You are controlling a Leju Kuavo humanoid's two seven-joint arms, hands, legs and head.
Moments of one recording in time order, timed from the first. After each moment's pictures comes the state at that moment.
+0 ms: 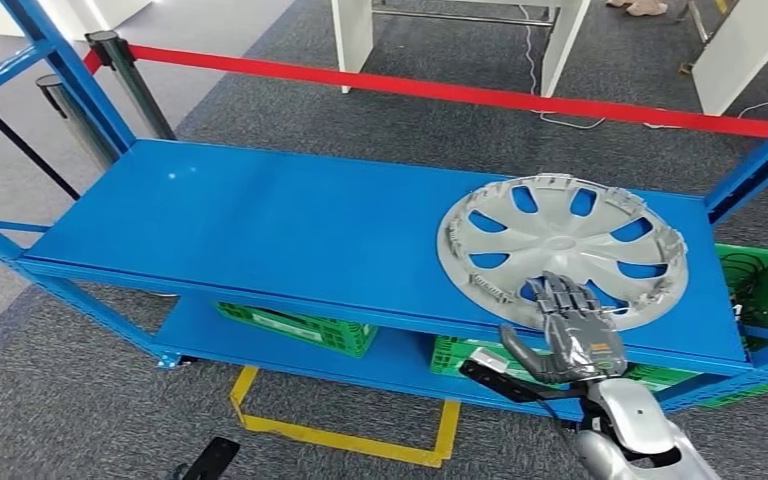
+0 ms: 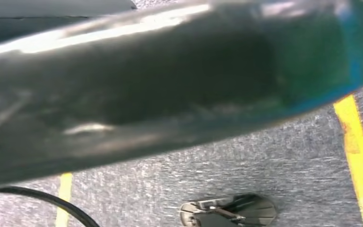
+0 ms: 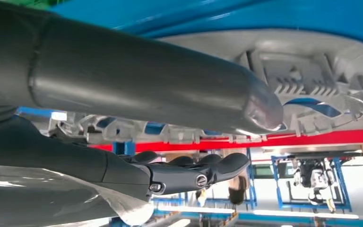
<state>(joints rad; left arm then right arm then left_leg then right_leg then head) -0.08 -0.20 0.59 -0.25 -0.77 0.43 -0.18 -0.04 -0.19 0.43 -1.48 1.27 -0.28 0.14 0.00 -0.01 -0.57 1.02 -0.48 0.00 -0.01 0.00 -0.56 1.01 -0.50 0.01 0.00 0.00</state>
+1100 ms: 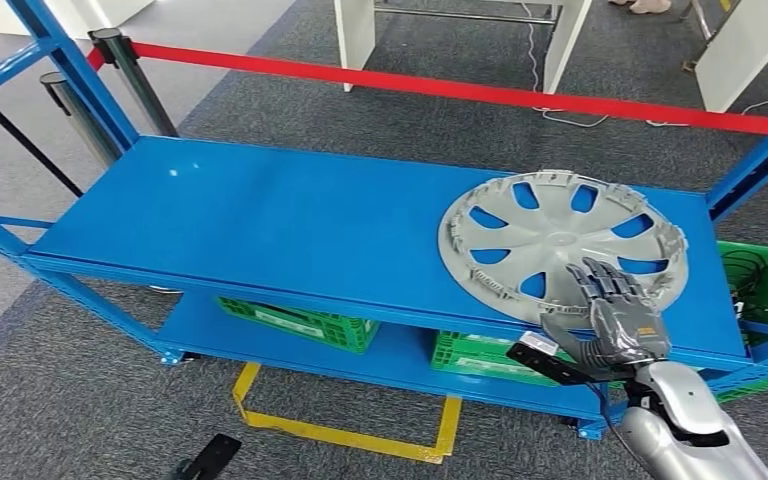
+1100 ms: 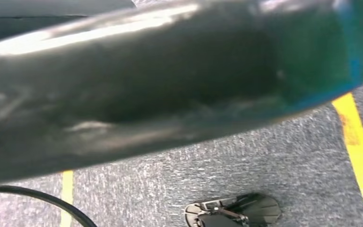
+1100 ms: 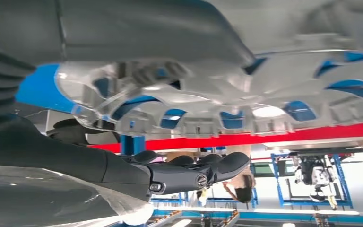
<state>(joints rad) -0.10 -0.18 0.59 -0.25 -0.81 0.36 -0.18 -0.09 -0.25 0.30 -1.42 1.14 -0.26 -0.02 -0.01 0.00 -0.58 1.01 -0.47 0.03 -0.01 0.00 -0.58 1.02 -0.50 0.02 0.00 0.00</state>
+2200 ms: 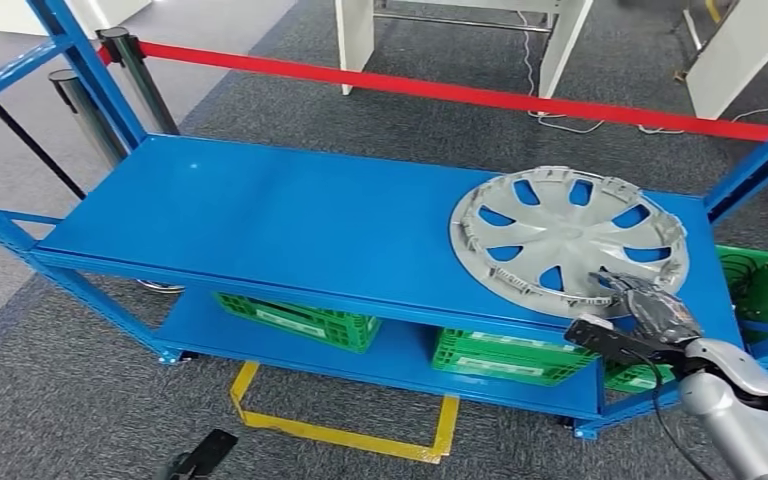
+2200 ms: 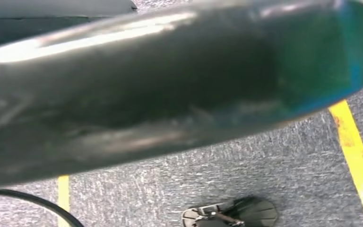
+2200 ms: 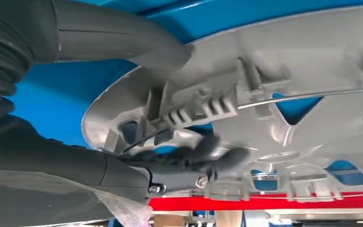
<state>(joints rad) -0.12 -0.17 0.58 -0.25 -0.84 0.34 -0.18 -0.27 -0.39 0.29 -1.13 0.86 0.01 -0.20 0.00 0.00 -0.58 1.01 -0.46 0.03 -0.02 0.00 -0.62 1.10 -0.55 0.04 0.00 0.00</state>
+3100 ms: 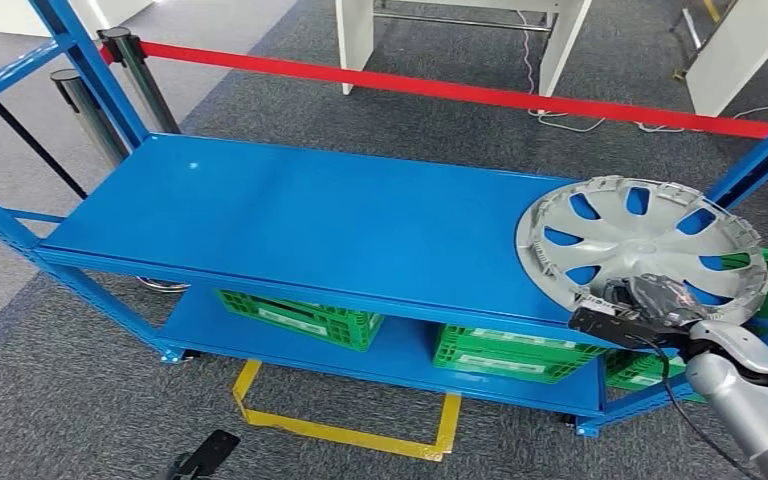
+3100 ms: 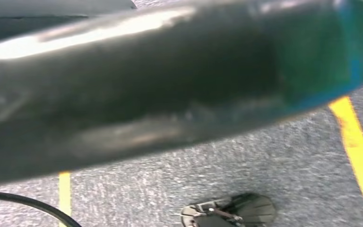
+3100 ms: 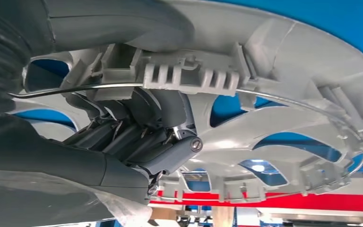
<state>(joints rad) -0.12 -0.16 0.58 -0.25 -0.84 0.35 -0.18 -0.37 -0.43 0.39 -1.04 0.85 0.03 -0.22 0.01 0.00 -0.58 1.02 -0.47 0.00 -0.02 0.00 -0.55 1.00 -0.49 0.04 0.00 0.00</state>
